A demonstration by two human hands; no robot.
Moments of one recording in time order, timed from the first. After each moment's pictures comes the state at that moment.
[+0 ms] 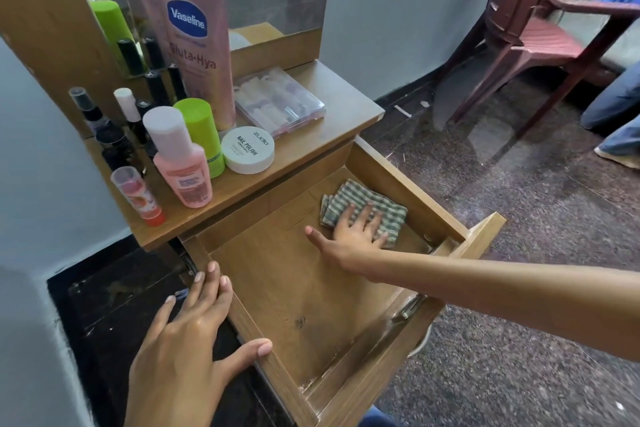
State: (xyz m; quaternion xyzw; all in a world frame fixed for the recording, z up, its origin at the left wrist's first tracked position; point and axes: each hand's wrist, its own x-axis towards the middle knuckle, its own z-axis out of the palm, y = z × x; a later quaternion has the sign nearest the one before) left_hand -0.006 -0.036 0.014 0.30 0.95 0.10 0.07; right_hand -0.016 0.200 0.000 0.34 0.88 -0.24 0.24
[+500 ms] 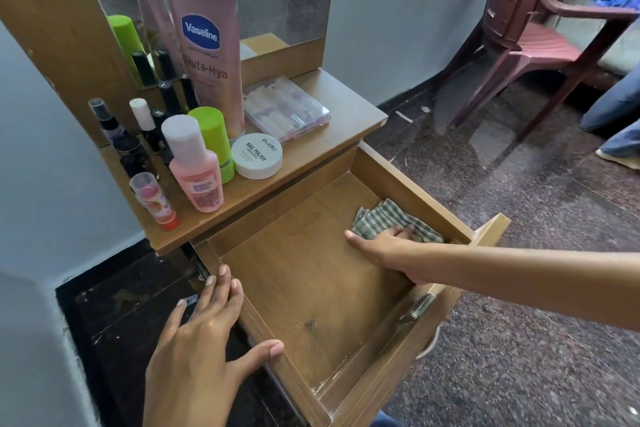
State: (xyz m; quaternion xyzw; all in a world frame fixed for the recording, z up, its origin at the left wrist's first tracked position) left_hand -0.005 -0.036 0.013 0.26 0.94 0.21 0.08; right_hand 0.003 0.229 0.015 0.48 0.80 -0.24 0.28
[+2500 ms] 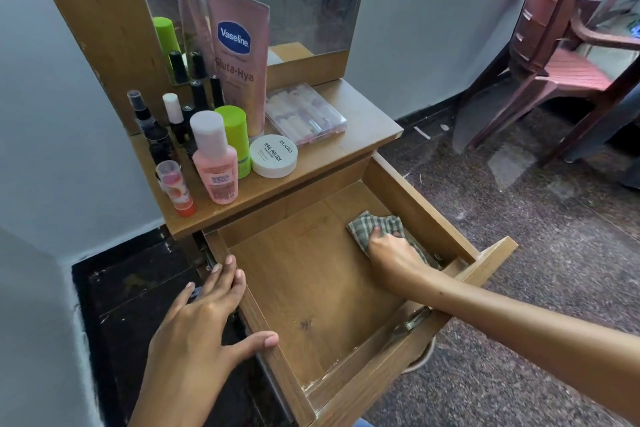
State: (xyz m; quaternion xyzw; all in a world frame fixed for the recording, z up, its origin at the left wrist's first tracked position) left_hand -0.003 -0.035 0.024 0.24 0.94 0.23 0.10; right_hand 0.009 0.233 0.004 0.25 0.94 -0.08 0.21
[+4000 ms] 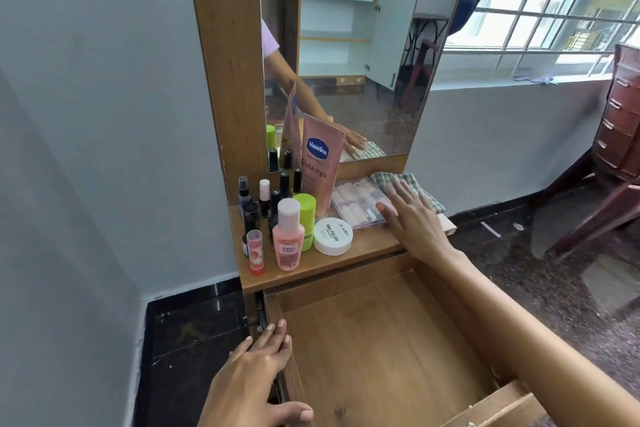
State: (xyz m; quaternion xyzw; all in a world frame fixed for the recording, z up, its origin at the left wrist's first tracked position) left_hand -0.010 -0.023 0.054 0.26 0.93 0.08 0.24; right_hand -0.132 0.276 0.068 -0.02 0.98 -0.12 -0.17
